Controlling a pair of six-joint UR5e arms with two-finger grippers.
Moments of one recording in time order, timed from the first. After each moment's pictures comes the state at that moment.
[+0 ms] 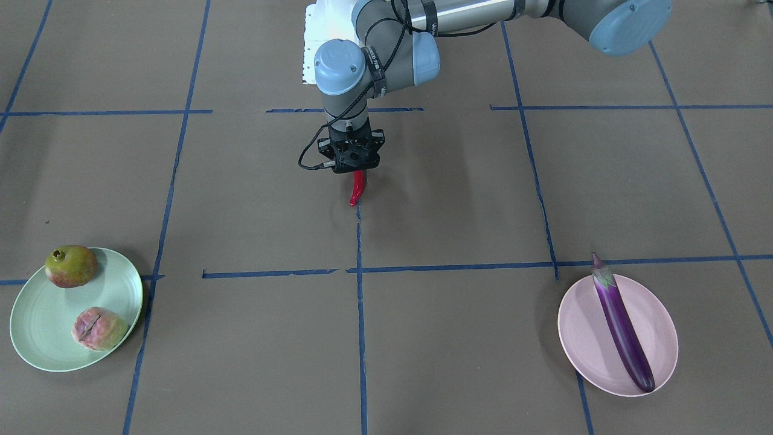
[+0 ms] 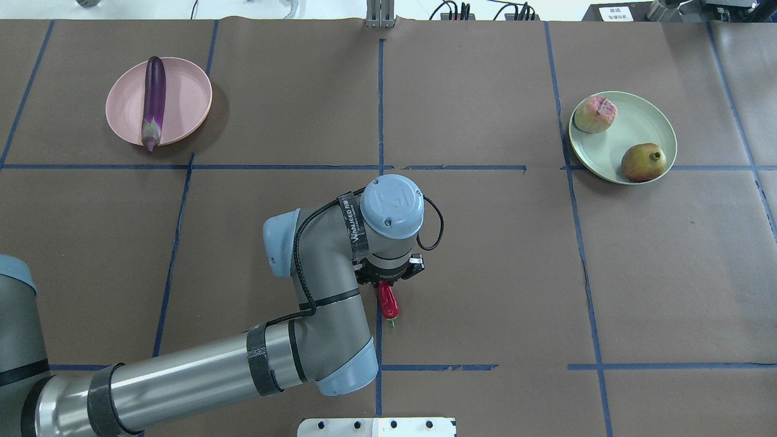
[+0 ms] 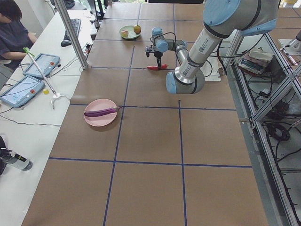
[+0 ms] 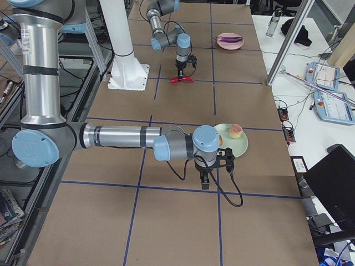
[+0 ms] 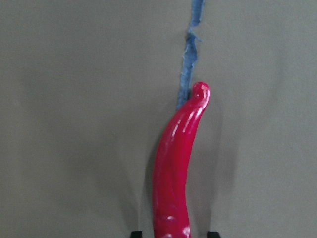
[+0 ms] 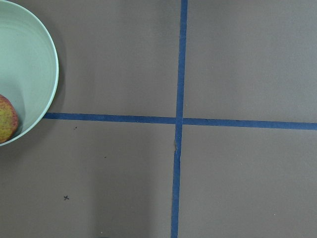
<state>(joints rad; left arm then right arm) -0.39 -2.48 -1.40 -1.53 -1.90 -1.41 1.56 -1.60 1.63 -1.45 2.38 0.08</state>
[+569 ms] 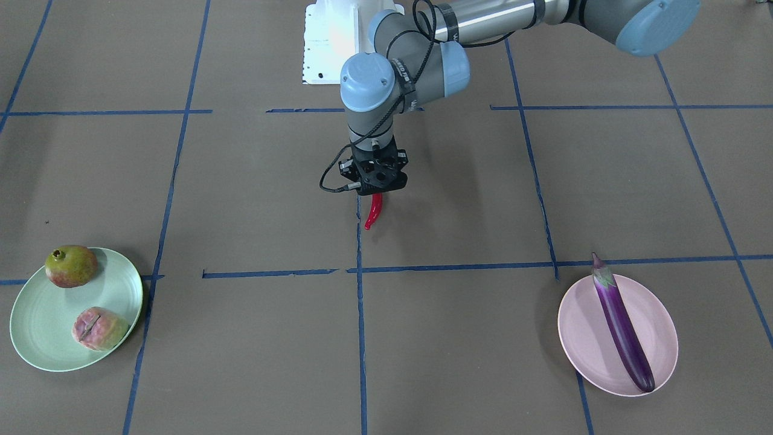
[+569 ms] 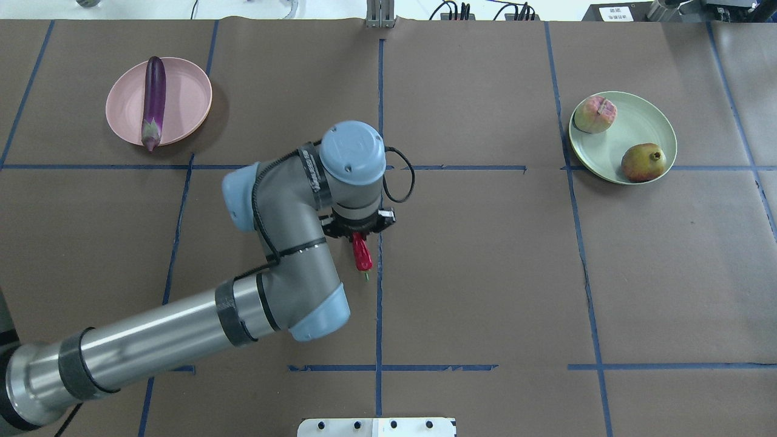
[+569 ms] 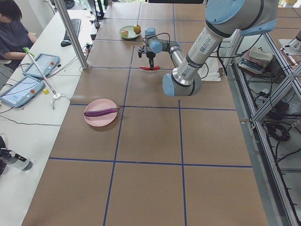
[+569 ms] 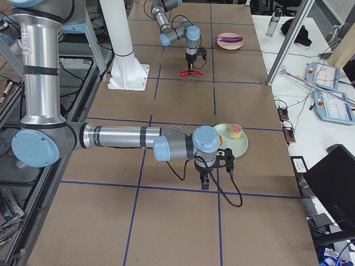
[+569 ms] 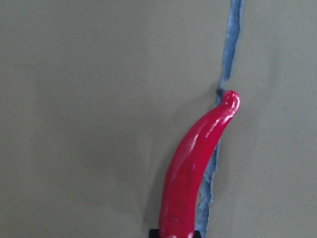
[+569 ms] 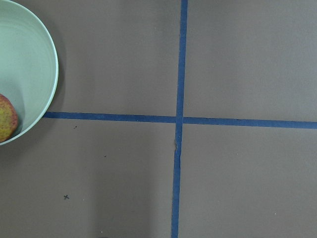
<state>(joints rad) -0.54 -2.43 -1.44 -1.54 -1.90 -1.33 1.56 -1.60 1.62 -1.45 2.38 0.08</state>
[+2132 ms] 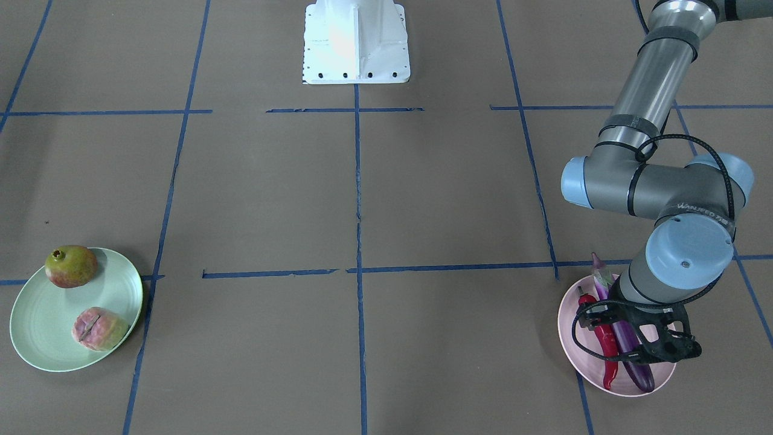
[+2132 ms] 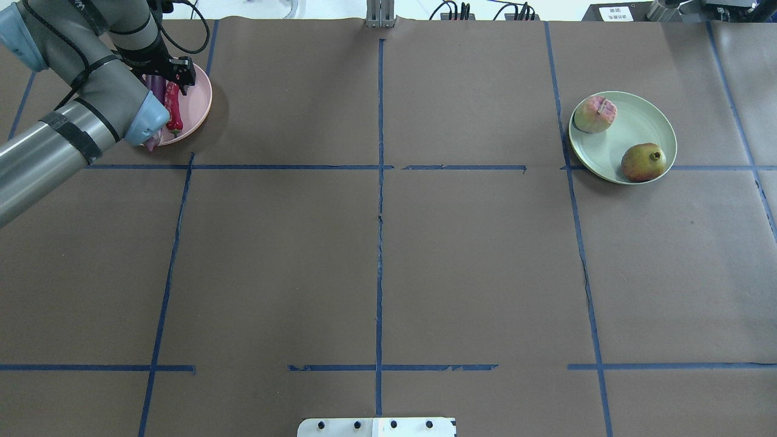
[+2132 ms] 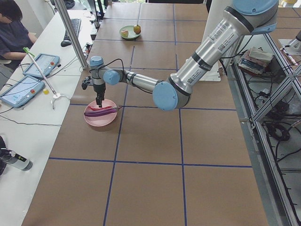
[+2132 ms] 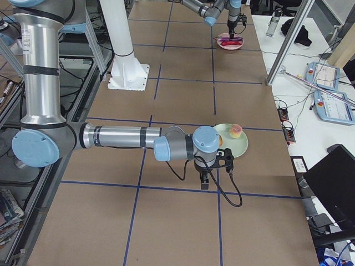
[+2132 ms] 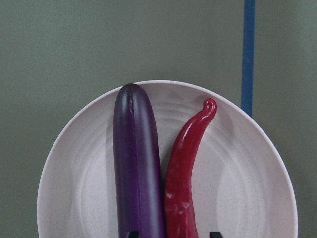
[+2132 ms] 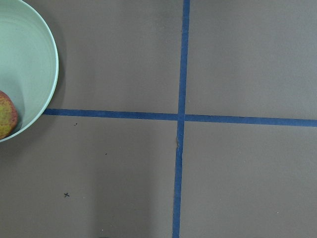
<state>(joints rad) -1.04 -2.31 -1.07 -1.77 -2.04 -0.69 1.55 -1.61 1.62 -1.44 2.38 0.08</state>
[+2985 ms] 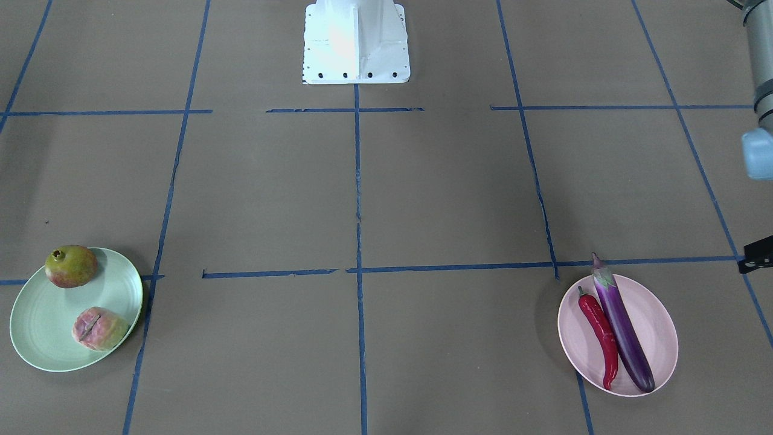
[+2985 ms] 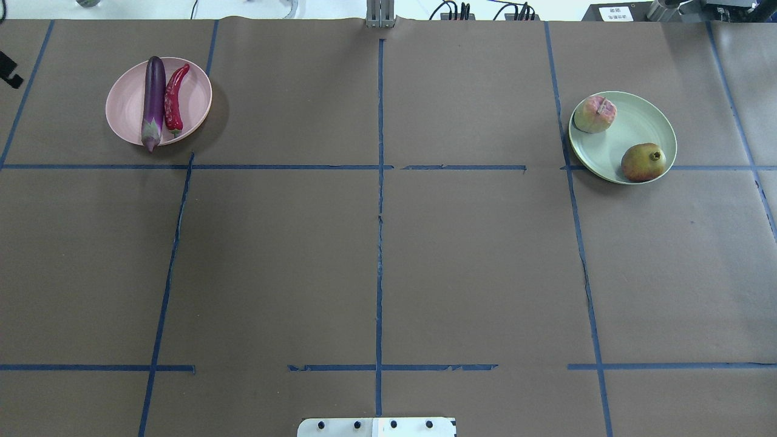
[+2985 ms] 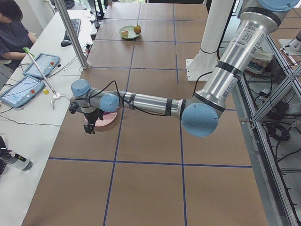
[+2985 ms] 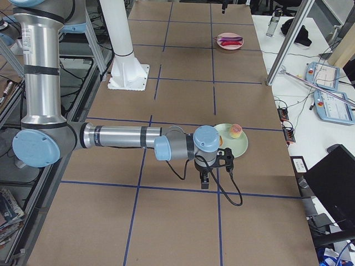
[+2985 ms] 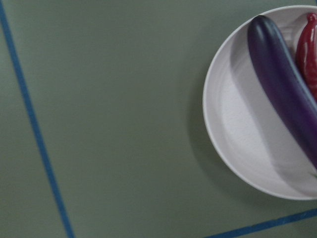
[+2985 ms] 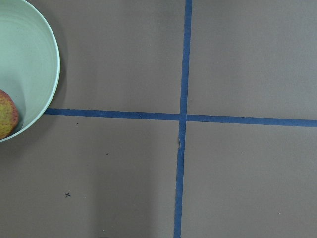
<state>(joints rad) -1.41 -2.01 -1.22 -1.66 -2.31 0.06 1.55 -1.60 1.62 -1.45 2.38 0.08</state>
